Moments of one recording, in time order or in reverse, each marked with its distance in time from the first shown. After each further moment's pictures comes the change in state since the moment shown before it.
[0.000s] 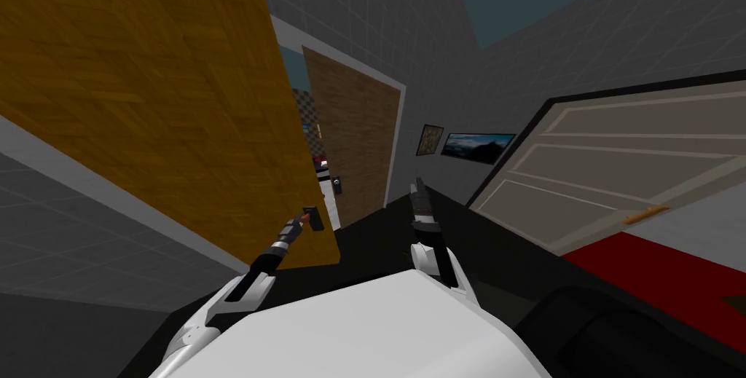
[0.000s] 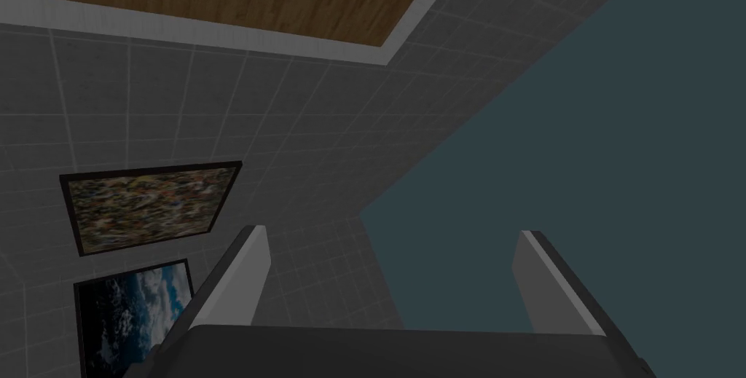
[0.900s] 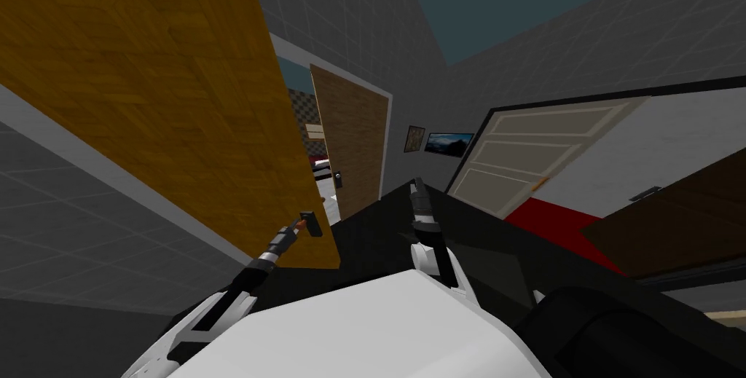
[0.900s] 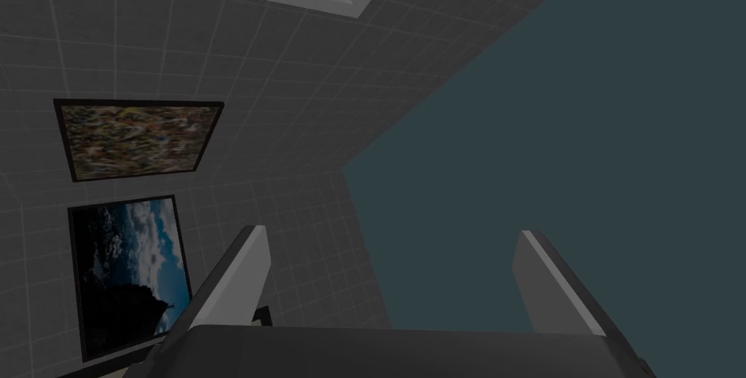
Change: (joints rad) arm 0.077 0.111 -0.066 -0.015 0.002 -0.121 0.085
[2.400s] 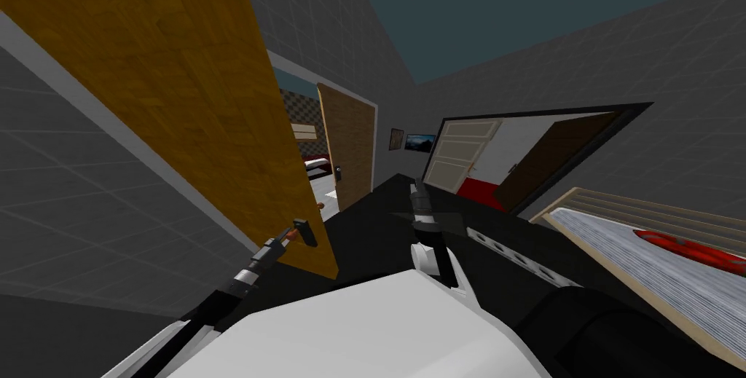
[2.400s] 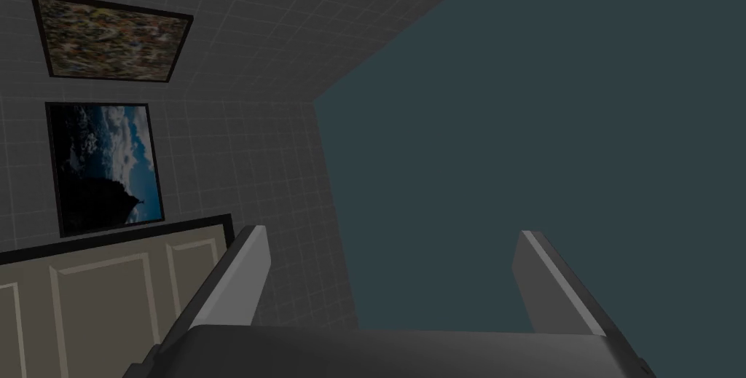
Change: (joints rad) arm 0.084 0.133 -0.054 0.021 0.004 -0.174 0.082
